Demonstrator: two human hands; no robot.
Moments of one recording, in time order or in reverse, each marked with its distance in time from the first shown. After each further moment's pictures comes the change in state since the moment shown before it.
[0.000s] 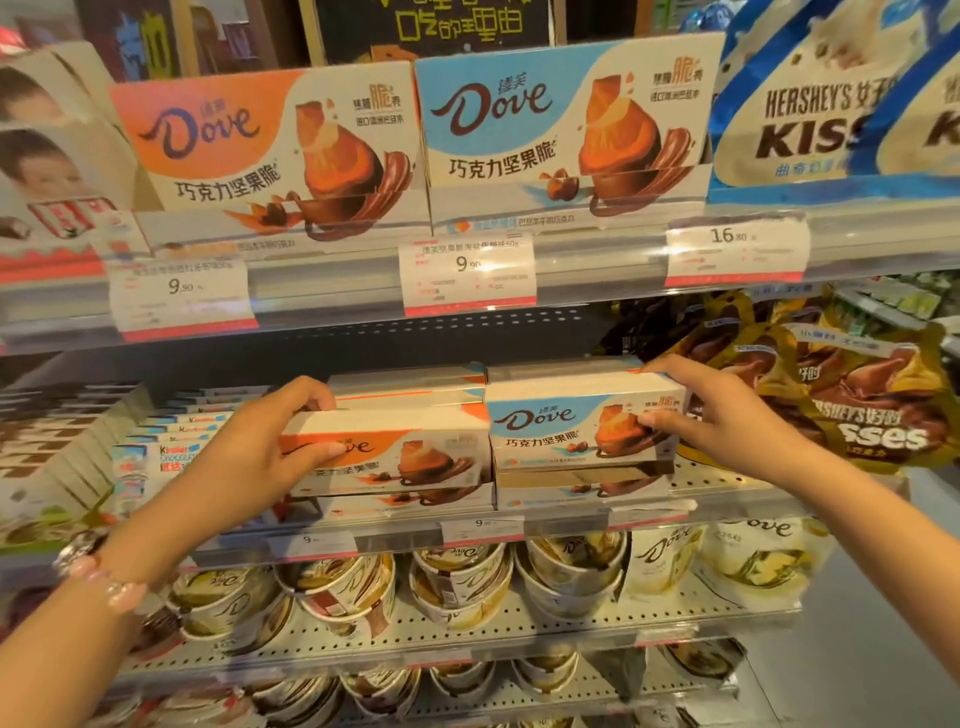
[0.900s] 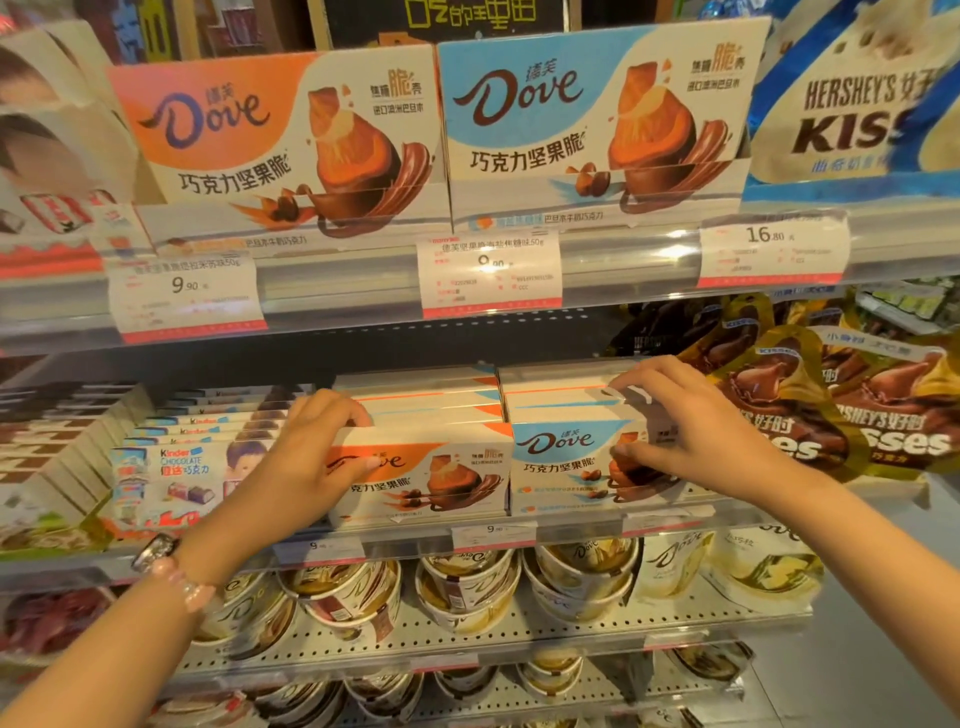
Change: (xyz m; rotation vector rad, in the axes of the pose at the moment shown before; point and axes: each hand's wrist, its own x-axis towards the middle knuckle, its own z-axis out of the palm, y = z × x) left_hand 0.010 -0.016 0.035 0.029 -0.008 -0.007; right_hand 0.009 -0.012 0.027 -0.310 0.013 -0.113
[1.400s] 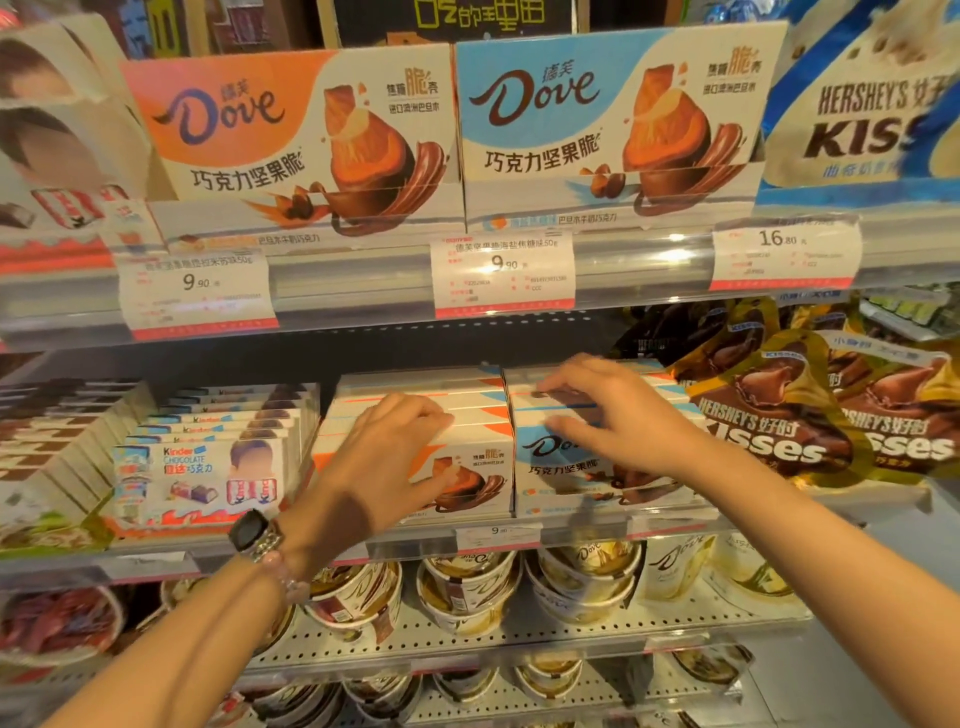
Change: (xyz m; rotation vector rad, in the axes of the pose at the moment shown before) left_hand 0.017 0.030 0.034 0.194 -0.037 0.105; right_hand 0.046 -0.041 0.019 0.127 -0.080 -0.135
